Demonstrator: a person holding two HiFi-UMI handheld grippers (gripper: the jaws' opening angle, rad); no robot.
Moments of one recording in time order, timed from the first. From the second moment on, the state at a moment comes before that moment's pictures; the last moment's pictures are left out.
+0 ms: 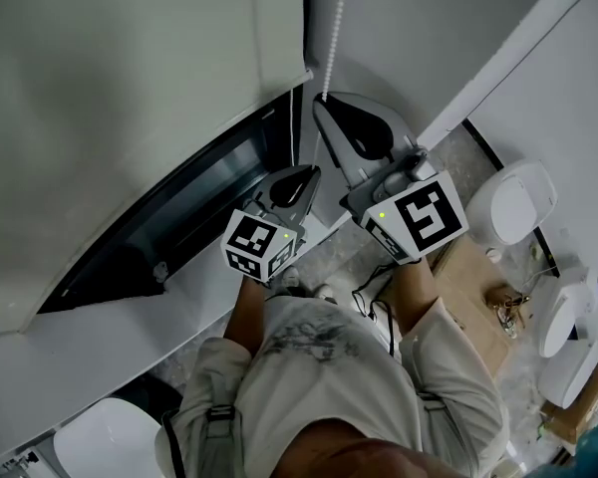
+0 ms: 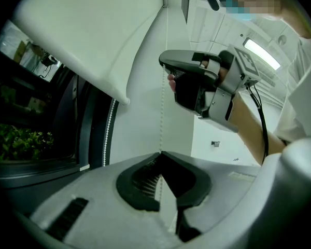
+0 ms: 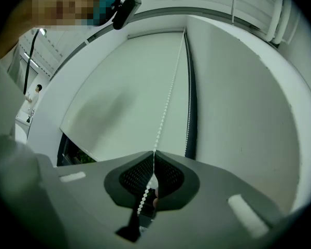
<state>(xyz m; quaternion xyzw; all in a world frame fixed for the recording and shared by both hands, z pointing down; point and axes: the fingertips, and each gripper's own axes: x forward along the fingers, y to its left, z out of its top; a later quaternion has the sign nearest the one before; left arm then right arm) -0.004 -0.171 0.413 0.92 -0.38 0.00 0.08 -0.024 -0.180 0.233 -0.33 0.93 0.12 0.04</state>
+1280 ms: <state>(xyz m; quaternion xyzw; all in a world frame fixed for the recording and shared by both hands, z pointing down) -0.014 -0.154 0.485 0.92 -0.37 0.04 0.13 -0.026 -0.172 0.308 -0.36 0.93 0.09 -0.01</state>
